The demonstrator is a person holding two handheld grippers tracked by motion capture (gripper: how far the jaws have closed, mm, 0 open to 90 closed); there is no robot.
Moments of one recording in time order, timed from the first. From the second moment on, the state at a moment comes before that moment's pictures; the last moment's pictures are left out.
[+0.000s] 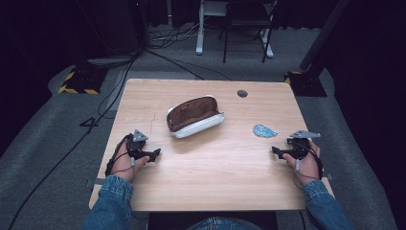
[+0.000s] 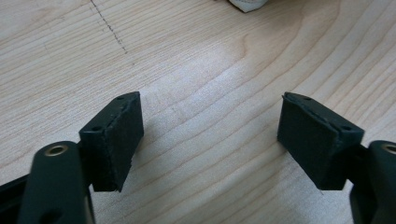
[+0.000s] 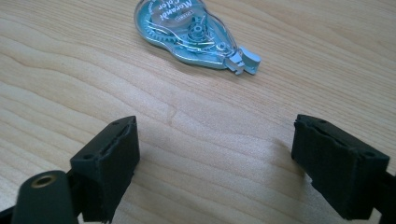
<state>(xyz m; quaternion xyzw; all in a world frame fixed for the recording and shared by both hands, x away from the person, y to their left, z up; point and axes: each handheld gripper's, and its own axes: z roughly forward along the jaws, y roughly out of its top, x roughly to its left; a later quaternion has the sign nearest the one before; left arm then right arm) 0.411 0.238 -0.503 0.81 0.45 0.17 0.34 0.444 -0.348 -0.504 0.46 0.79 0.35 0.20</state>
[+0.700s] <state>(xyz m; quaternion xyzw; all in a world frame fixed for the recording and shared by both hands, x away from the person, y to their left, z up) 0.414 0.242 -0.459 0.77 0.46 0.17 0.40 0.444 -0.348 -0.504 0.46 0.79 0.35 0.21</state>
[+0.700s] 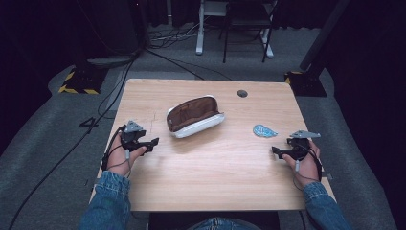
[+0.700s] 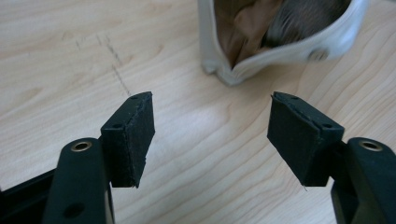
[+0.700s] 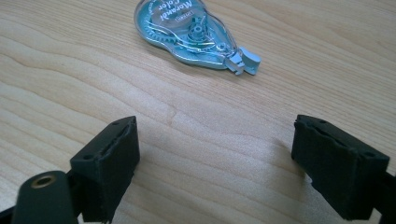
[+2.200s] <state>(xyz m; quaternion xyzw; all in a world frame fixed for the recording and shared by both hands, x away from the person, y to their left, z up) 0.482 0.206 -0.440 0.76 0.42 0.17 0.47 0.444 -0.348 -0.504 0.46 0.79 0.35 0.21</state>
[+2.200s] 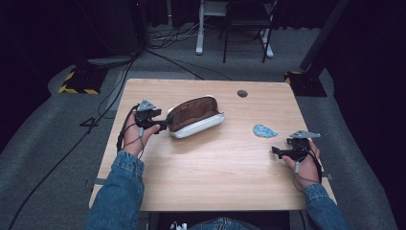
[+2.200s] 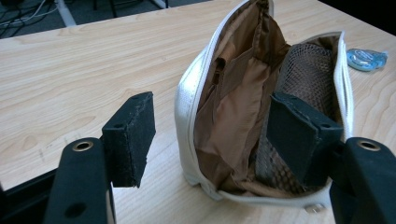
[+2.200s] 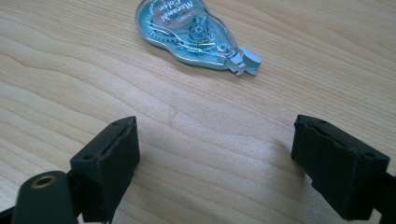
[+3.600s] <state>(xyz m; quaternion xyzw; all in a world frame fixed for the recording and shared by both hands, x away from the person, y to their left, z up) 0.533 0.192 -0.483 0.76 0.43 0.10 0.47 0.444 -0.348 -0.504 0.46 0.79 0.35 0.20</state>
